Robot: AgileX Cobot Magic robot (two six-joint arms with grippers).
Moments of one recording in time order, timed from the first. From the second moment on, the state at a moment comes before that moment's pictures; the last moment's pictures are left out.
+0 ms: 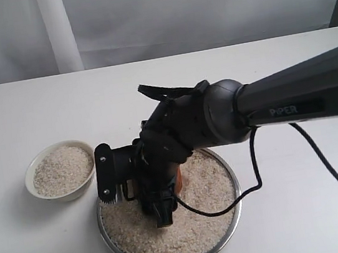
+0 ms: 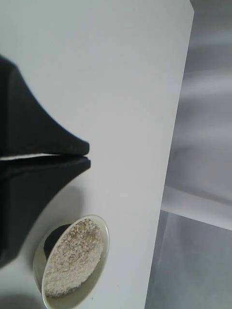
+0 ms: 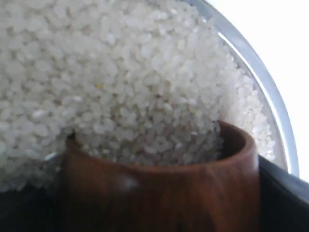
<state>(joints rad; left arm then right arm) 0.08 0.00 0.00 0.20 0.34 -0.34 0.84 2.10 -1.33 -0.18 0.49 -0.70</state>
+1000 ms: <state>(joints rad) 0.08 0.00 0.00 0.20 0.34 -0.34 0.80 2.04 -1.08 0.10 0.01 -0.69</state>
